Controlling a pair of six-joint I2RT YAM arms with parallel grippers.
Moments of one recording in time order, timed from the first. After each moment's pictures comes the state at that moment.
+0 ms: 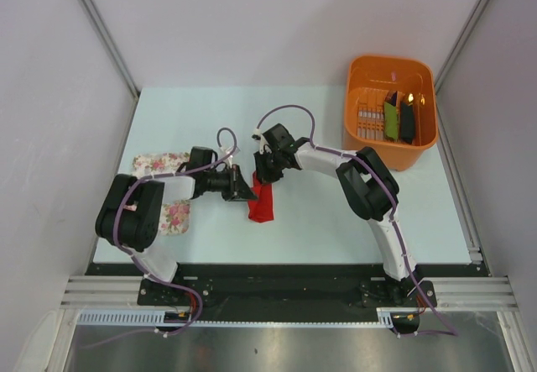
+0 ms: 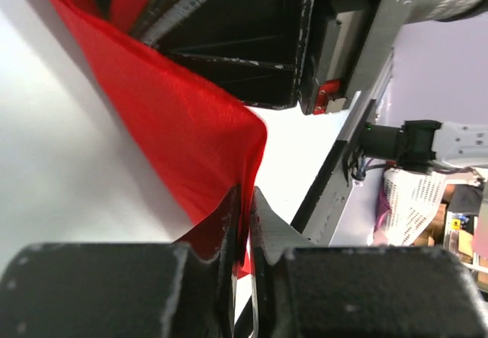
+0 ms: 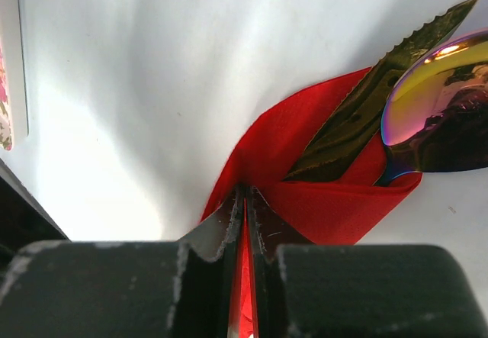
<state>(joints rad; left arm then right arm) -0.22 1.67 0.72 0.07 0.93 -0.45 0.71 2.24 1.63 -0.35 -0.41 0.41</state>
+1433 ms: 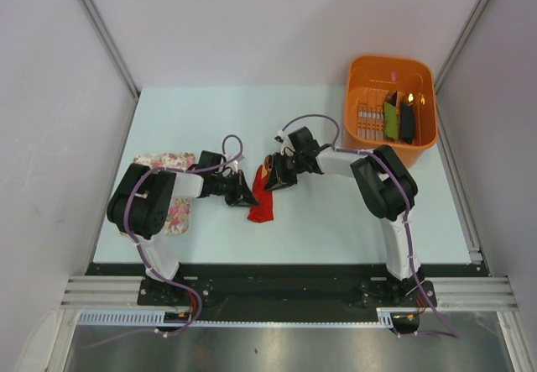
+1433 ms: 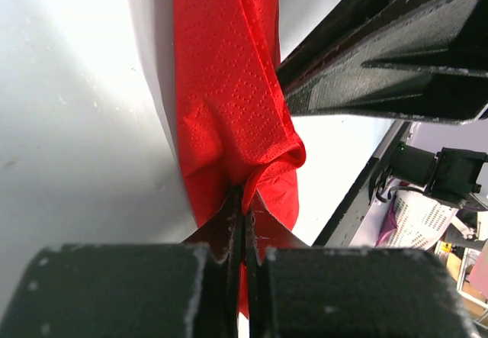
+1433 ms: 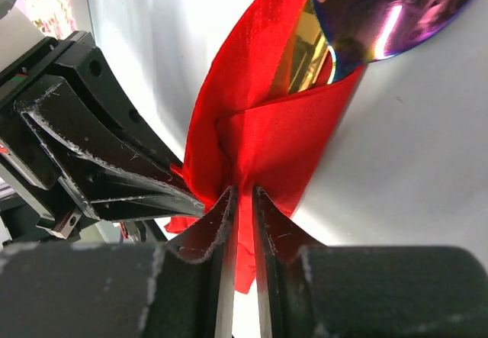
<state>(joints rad) -0.28 1.79 0.75 0.05 0.79 -0.50 0.59 2.13 1.36 -0.14 -0.66 0.59</state>
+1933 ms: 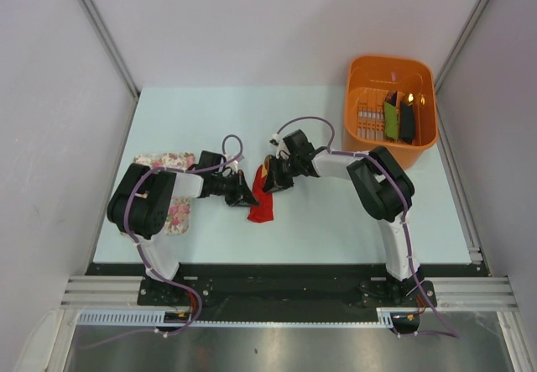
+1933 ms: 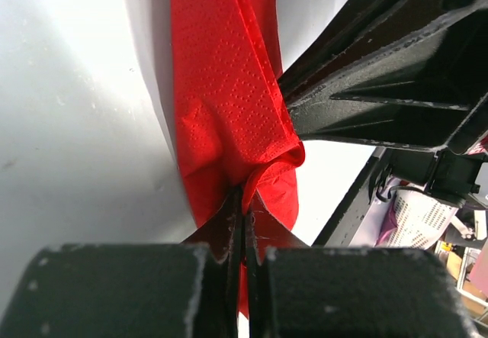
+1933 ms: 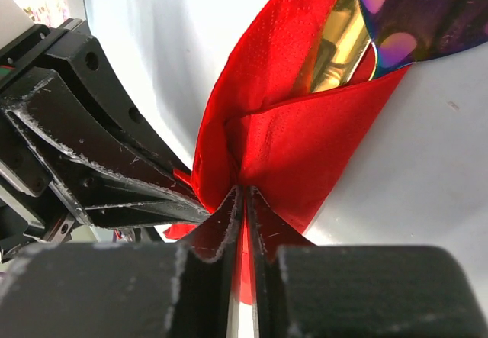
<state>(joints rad) -0.28 1.79 0.75 0.05 0.79 -0.50 0.62 2.13 1.36 -0.12 -0.64 0.59</state>
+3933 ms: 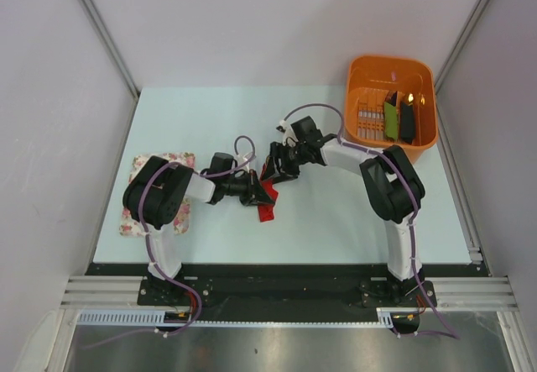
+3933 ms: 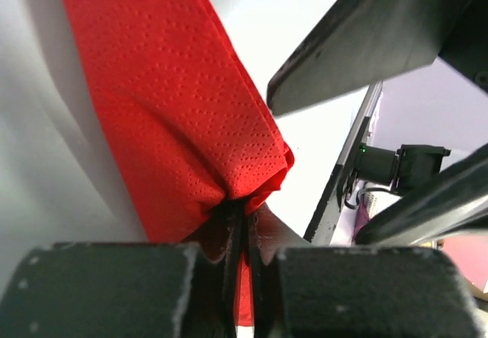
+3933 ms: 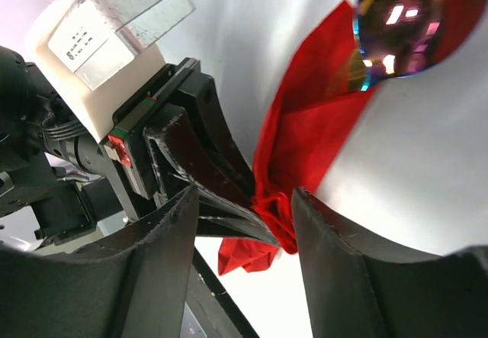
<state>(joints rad) -0.38 1.92 0.73 0.42 0.87 -0.71 0.56 2.07 1.43 -0.26 -0.67 0.55</state>
